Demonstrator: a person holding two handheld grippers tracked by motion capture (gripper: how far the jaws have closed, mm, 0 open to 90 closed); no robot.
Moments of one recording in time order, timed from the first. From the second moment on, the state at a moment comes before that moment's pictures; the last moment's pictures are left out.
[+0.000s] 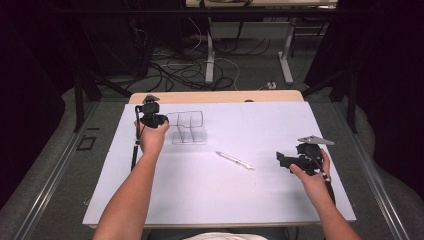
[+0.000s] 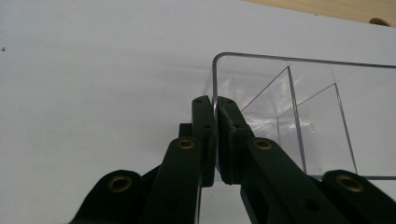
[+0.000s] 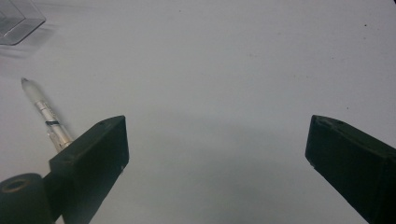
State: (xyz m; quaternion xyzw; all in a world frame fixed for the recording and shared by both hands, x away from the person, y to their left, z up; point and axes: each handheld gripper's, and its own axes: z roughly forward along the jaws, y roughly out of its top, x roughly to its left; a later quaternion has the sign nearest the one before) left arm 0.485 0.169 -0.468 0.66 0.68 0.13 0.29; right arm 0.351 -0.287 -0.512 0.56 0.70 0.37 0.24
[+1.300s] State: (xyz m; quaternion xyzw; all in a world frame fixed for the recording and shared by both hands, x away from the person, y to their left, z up) left arm 0.479 0.126 -0.471 0.66 0.68 0.12 0.30; right arm 0.351 -0.287 -0.512 0.56 0.70 0.37 0.24
